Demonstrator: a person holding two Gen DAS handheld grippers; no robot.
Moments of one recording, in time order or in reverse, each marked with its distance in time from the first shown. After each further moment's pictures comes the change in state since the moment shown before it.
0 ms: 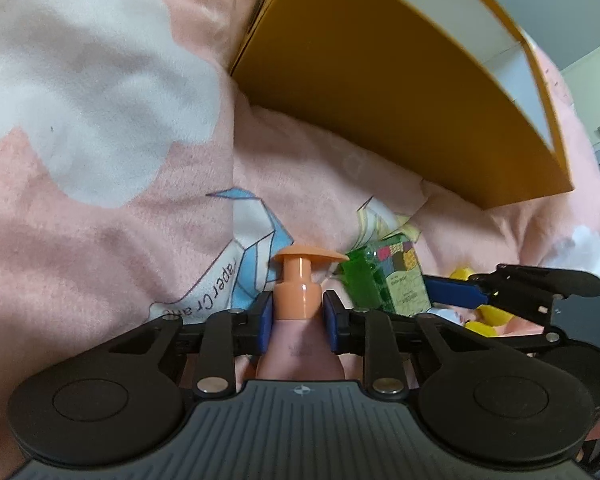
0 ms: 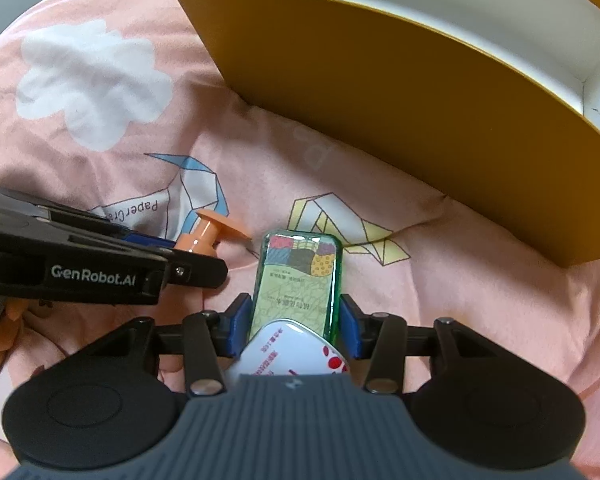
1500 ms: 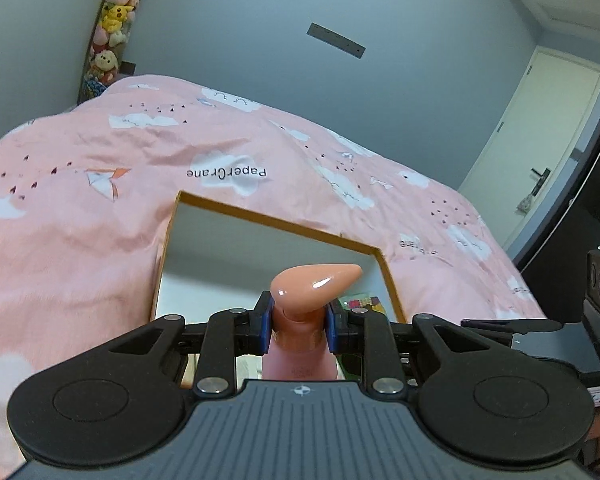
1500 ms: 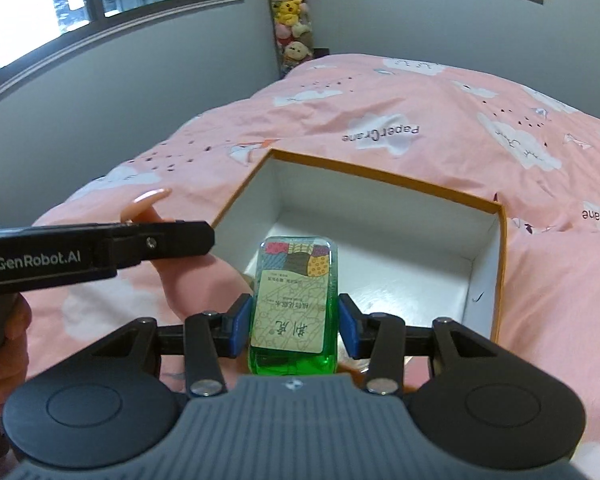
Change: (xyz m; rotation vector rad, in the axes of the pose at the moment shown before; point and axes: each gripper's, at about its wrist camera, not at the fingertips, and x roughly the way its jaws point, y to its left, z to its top) left arm -0.119 -0.091 0.079 0.249 -0.553 -0.126; right arm -0.162 -0.033 0.059 0.074 -0.443 -0.095
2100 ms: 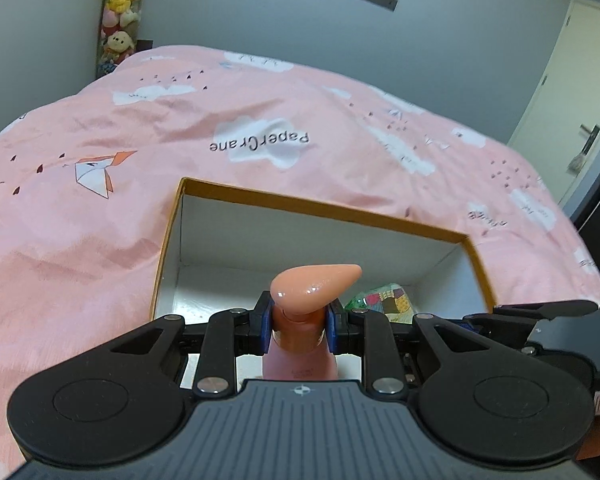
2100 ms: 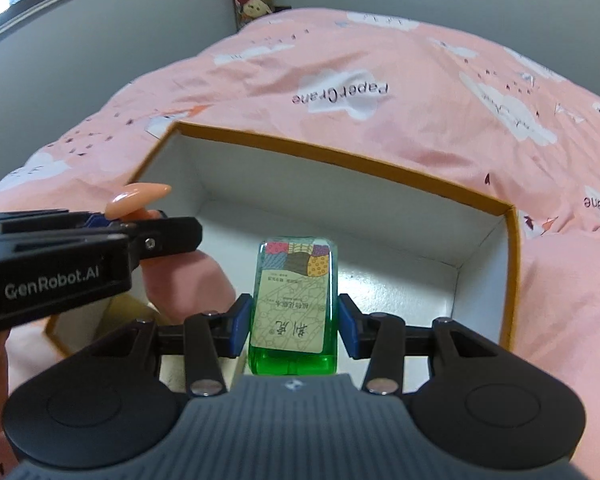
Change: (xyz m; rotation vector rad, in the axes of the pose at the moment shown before) left arm 0.105 0.017 0.015 0.053 0.129 0.145; right arm 0.110 -0.040 0.035 0.036 0.134 -0.103
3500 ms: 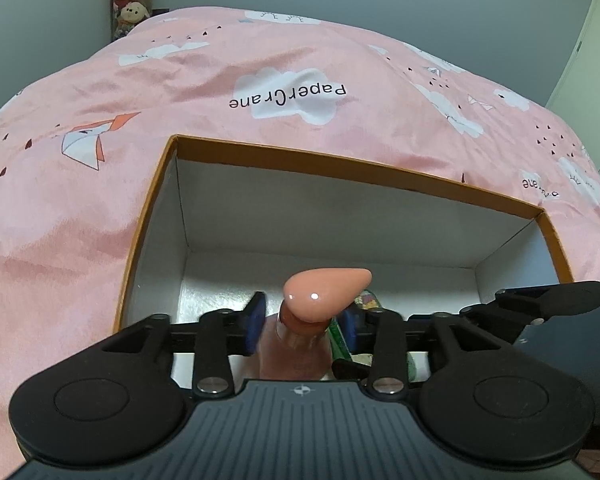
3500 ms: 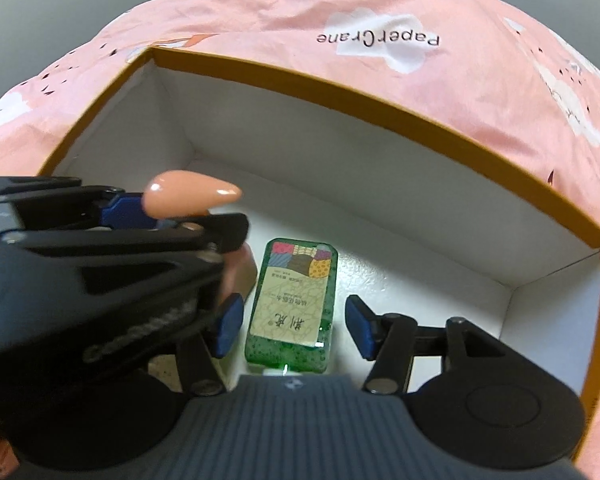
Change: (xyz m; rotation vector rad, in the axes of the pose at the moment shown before) left arm 0.066 0.008 0.003 -0.001 0.113 0.093; right arm 0.087 0.017 0.023 -0.113 0.165 -0.004
